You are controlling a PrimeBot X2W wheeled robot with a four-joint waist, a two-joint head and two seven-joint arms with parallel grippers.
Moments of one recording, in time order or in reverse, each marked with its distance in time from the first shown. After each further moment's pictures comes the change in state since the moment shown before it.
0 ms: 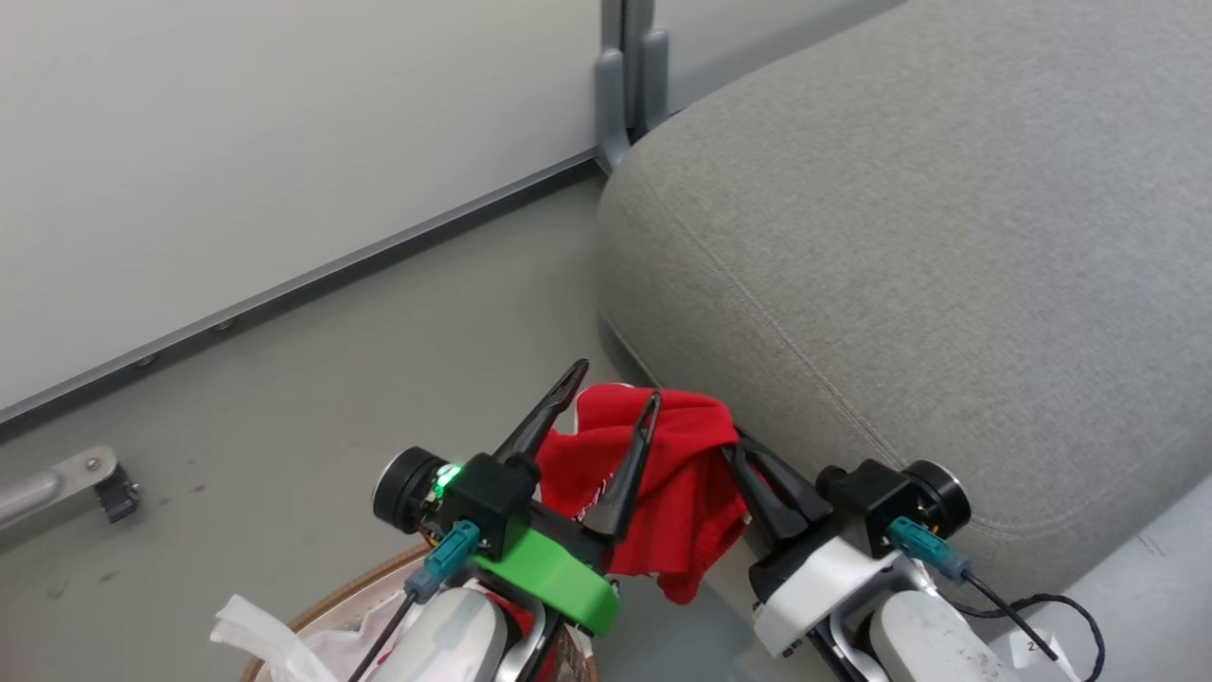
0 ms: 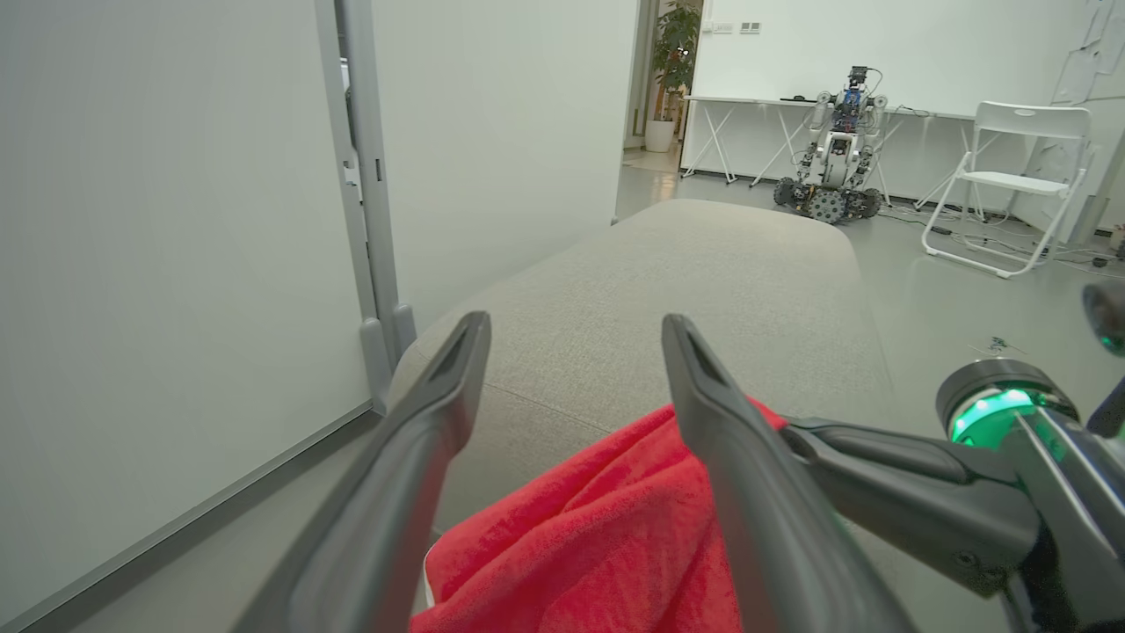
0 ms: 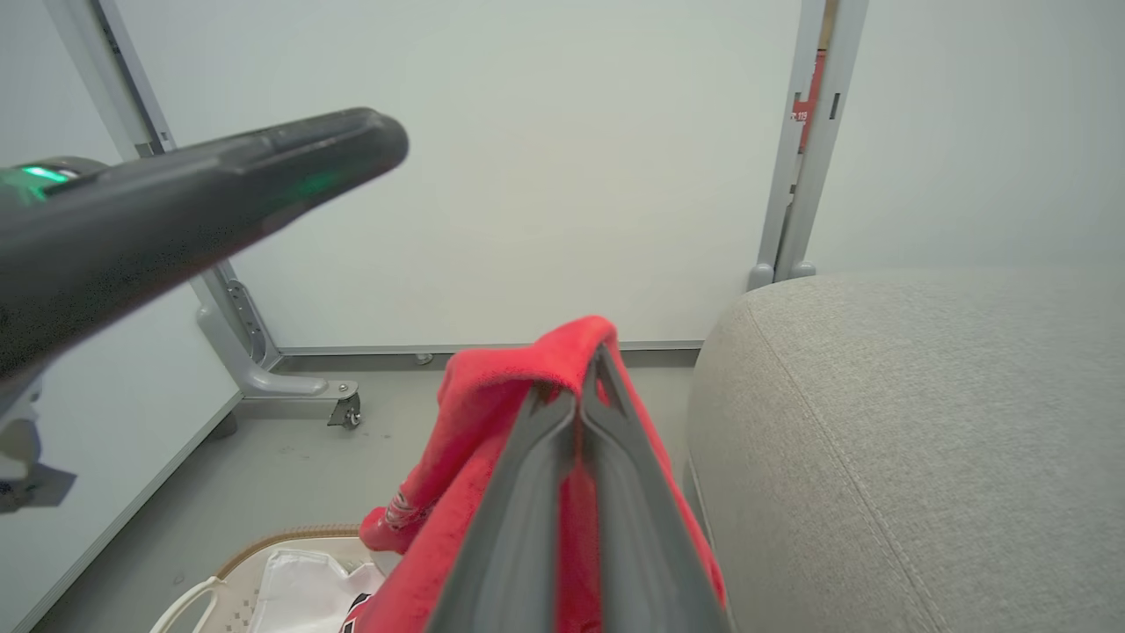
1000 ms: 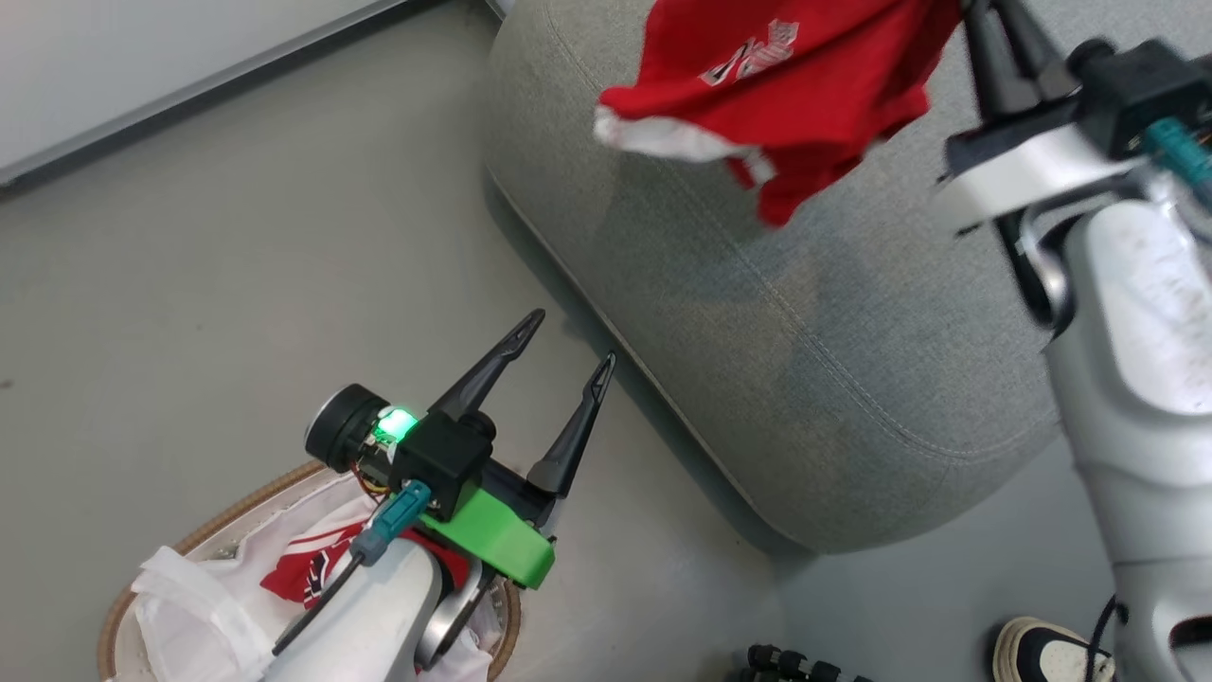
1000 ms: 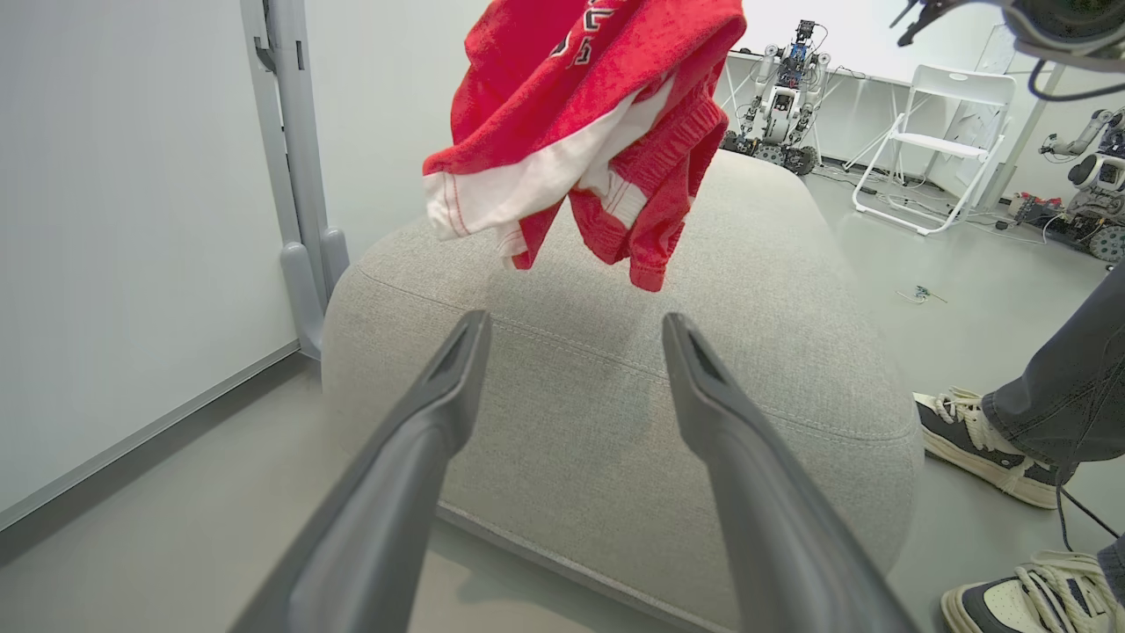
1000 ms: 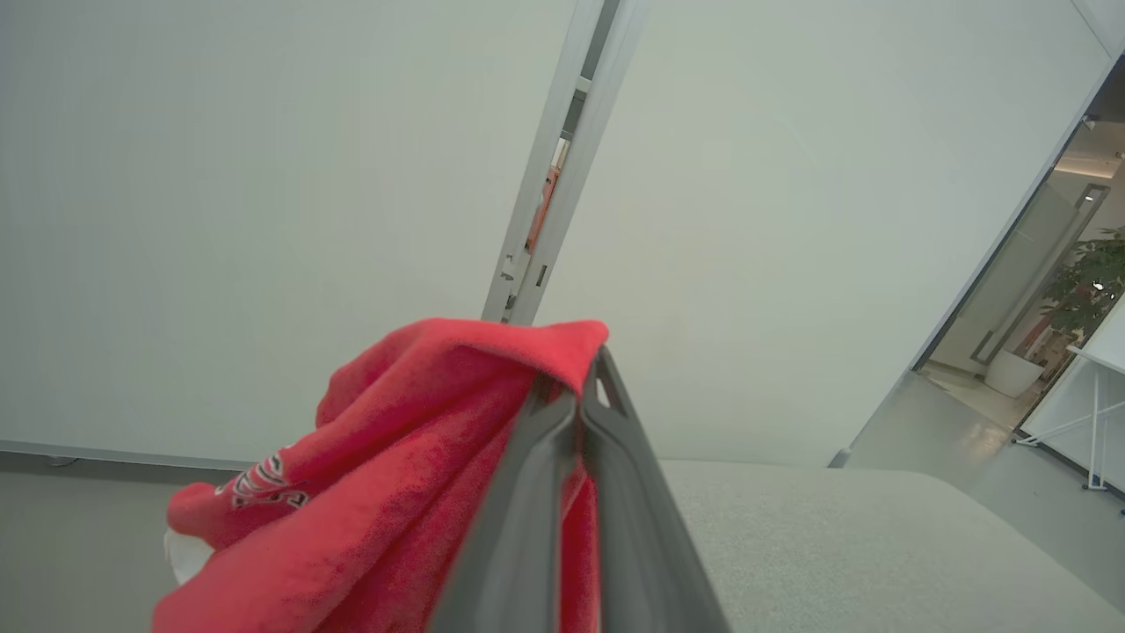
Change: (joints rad) left arm -0.114 0.153 -0.069 -0.025 -0.011 0.000 0.000; right arm -0.569 -0.107 -0.331 0.105 -0.142 0.000 0.000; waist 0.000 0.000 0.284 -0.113
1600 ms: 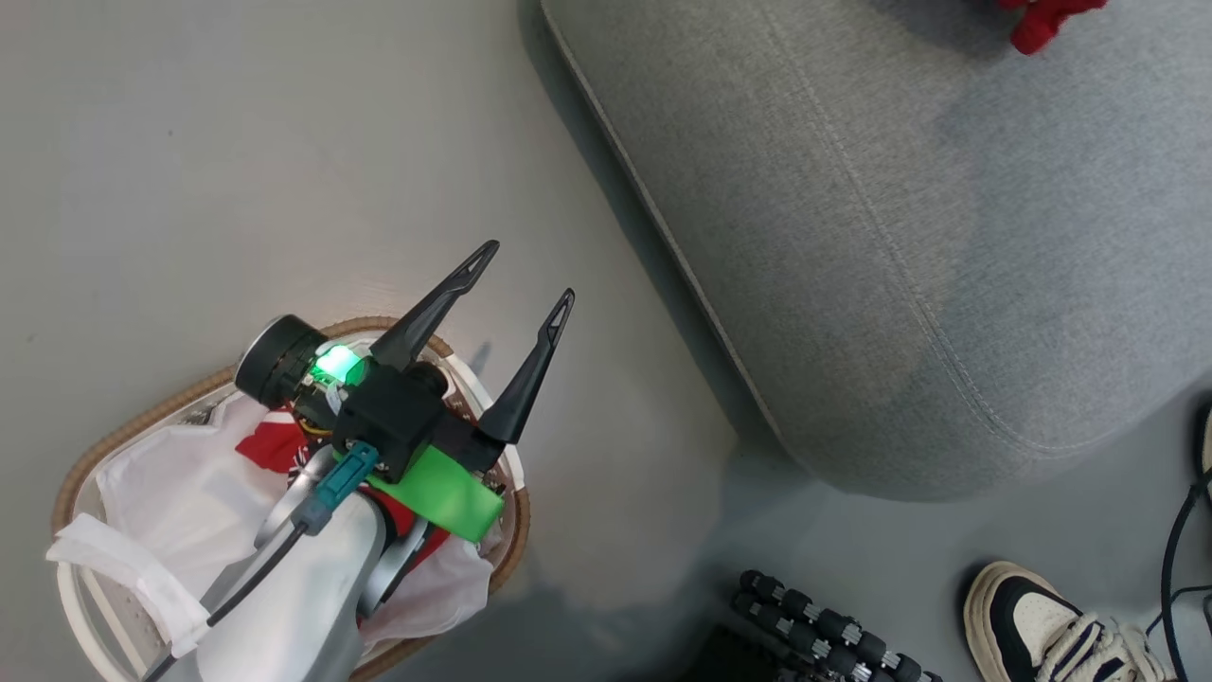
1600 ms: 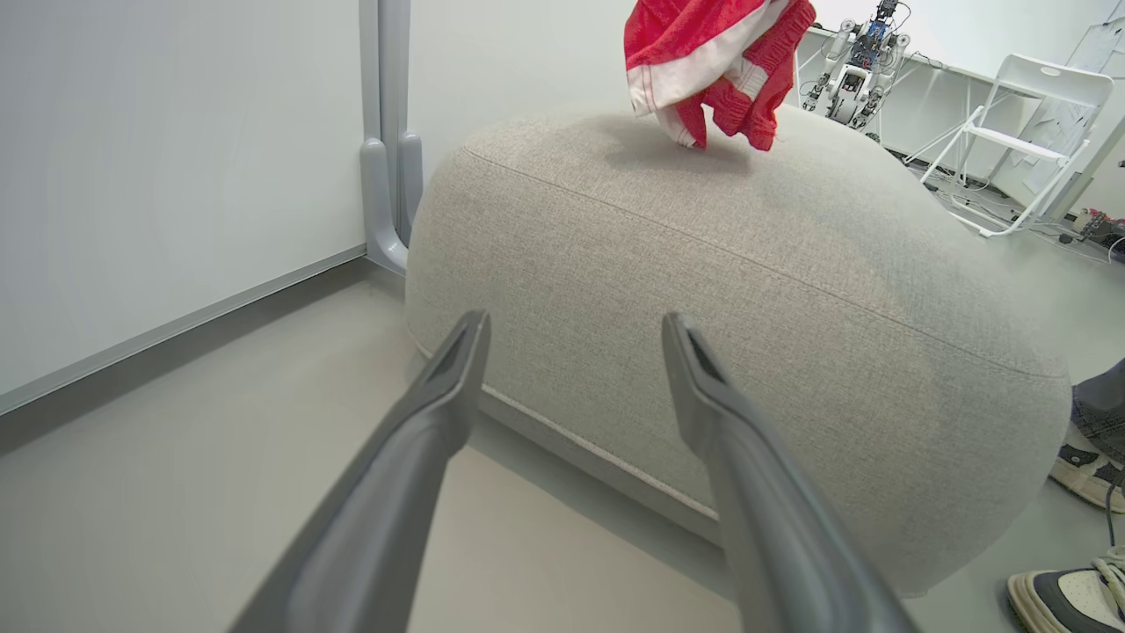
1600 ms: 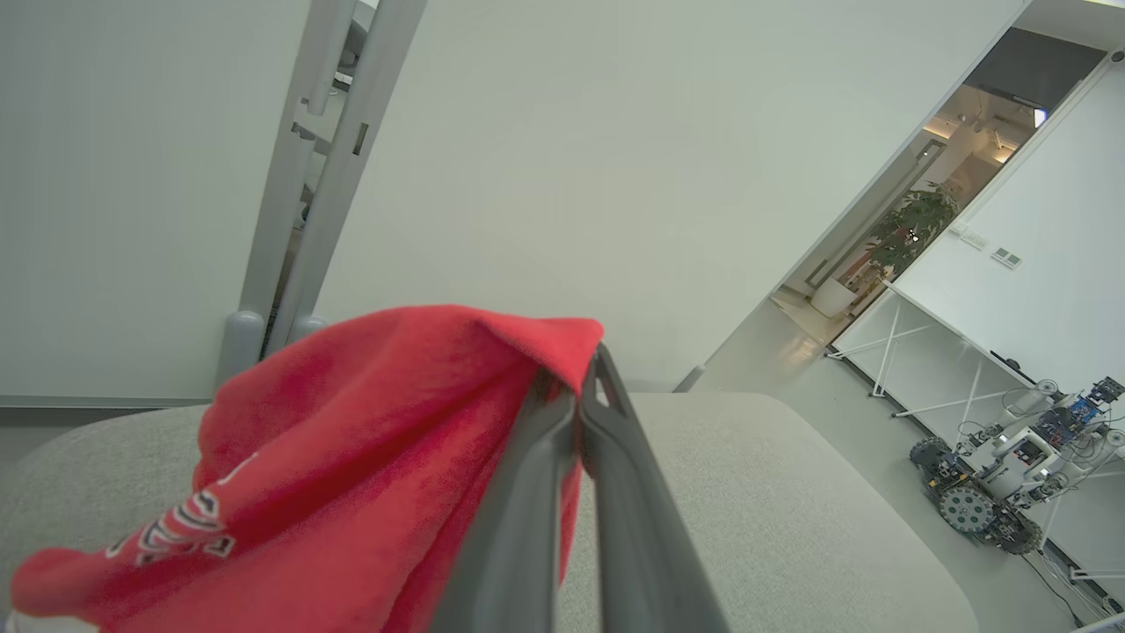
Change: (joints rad) left arm -0.093 0.107 0.001 -0.065 0.018 0.000 0.000; right arm -0.360 -0.121 -0.346 0.357 -0.198 0.000 0.000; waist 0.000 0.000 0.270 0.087
